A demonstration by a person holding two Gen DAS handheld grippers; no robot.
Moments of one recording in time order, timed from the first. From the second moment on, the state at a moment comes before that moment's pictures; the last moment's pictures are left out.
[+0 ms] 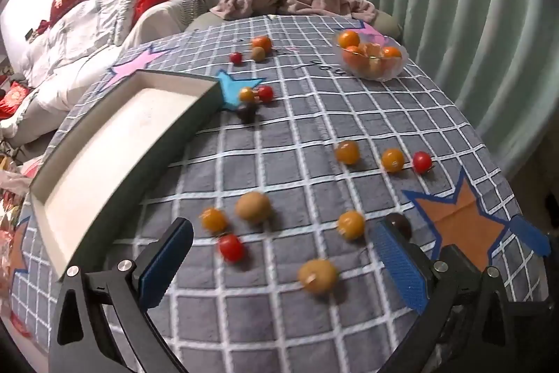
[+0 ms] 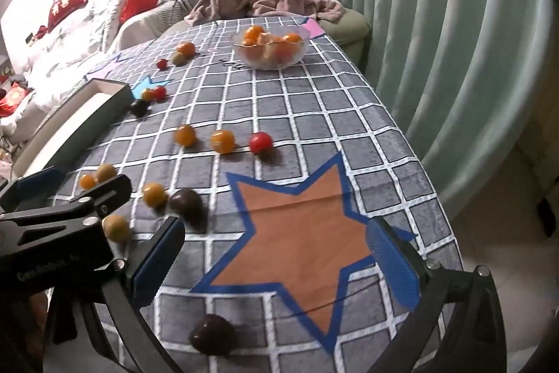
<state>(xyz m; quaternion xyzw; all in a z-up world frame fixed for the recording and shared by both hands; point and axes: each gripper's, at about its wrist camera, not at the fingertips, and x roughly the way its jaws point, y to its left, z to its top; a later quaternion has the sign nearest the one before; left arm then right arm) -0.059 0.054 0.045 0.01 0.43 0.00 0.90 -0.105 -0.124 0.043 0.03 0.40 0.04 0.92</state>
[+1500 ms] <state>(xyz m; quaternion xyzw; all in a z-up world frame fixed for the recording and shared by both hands) -0.113 0.122 0.014 -0.01 0.49 0.04 0.87 -0.162 -0.113 0.016 0.03 0.43 0.04 0.90</state>
